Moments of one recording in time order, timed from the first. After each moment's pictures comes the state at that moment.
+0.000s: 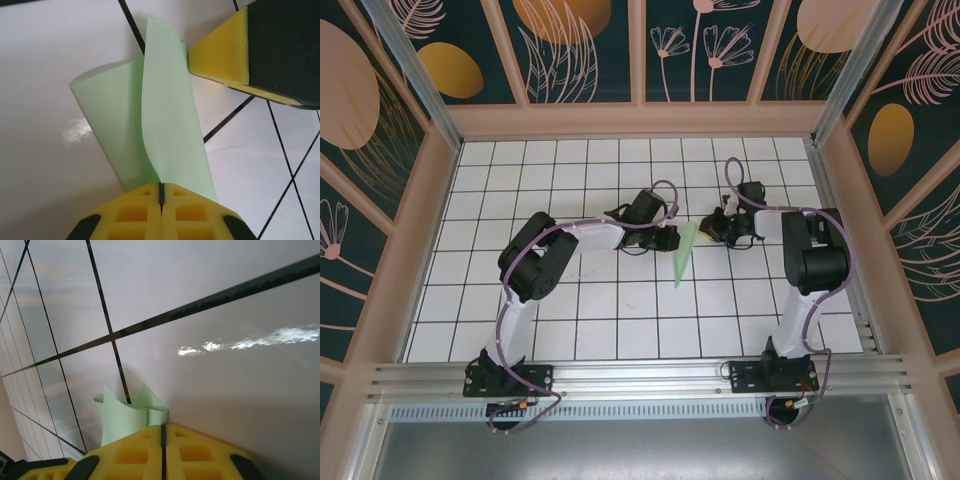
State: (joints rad) left arm -0.73 2.17 1.39 -0.08 0.41 -0.53; right arm 0.13 1.91 0.98 -0.11 -0.63 0.59
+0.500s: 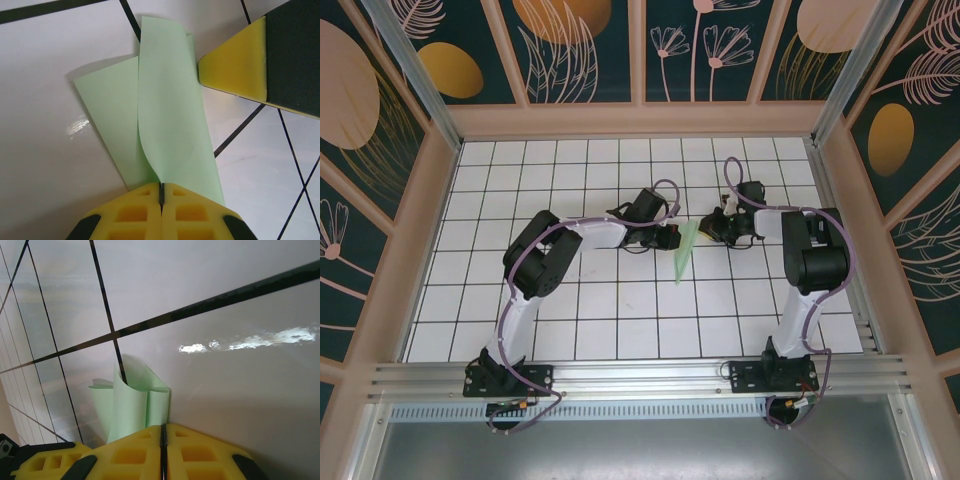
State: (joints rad) left arm -0.73 2.21 1.43 -0.09 0.42 -0.51; right arm 0.13 1.91 0.99 -0.12 -0.62 0.57
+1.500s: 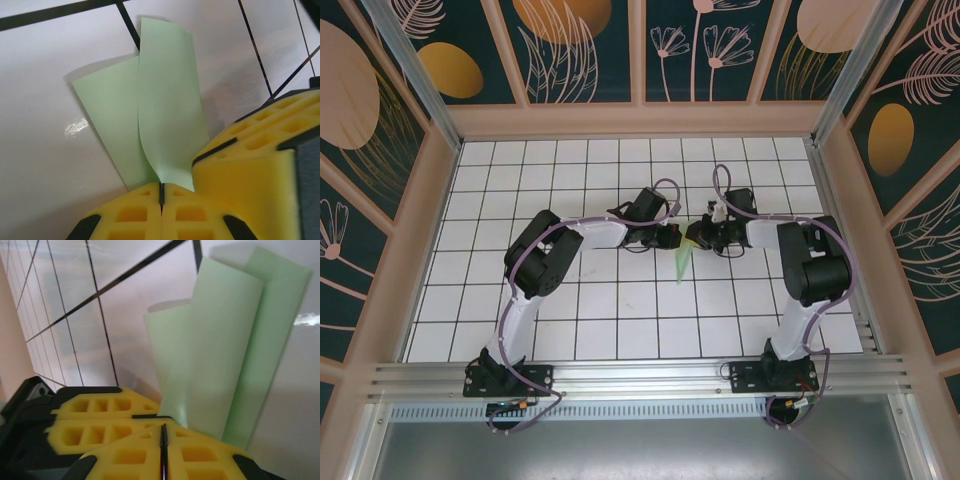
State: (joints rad) left arm -0.73 2.22 1.45 -0.09 0.42 -0.51; right arm 0.22 1.83 0.88 -0.03 -0.70 0.67
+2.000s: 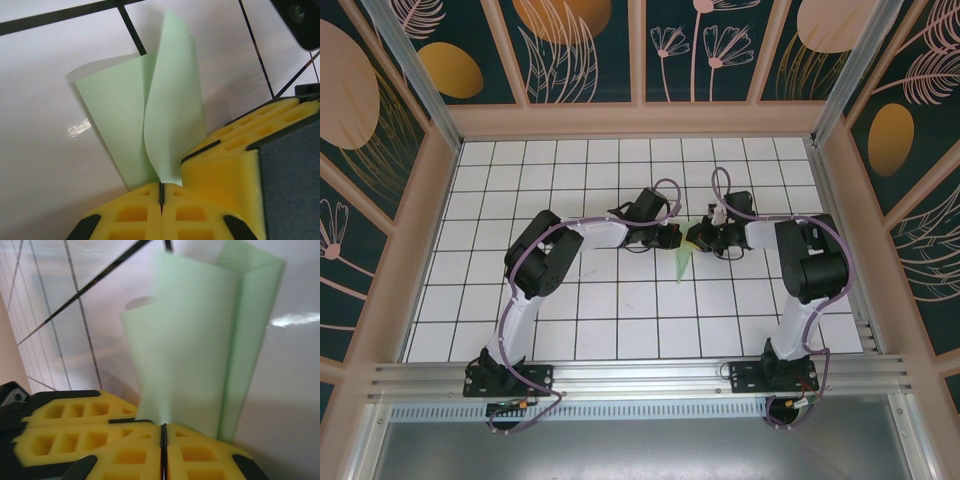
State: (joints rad) left arm -0.73 2.22 1.45 -0.09 0.40 -0.51; right arm 0.22 1.85 0.86 -0.01 -0.68 0.67
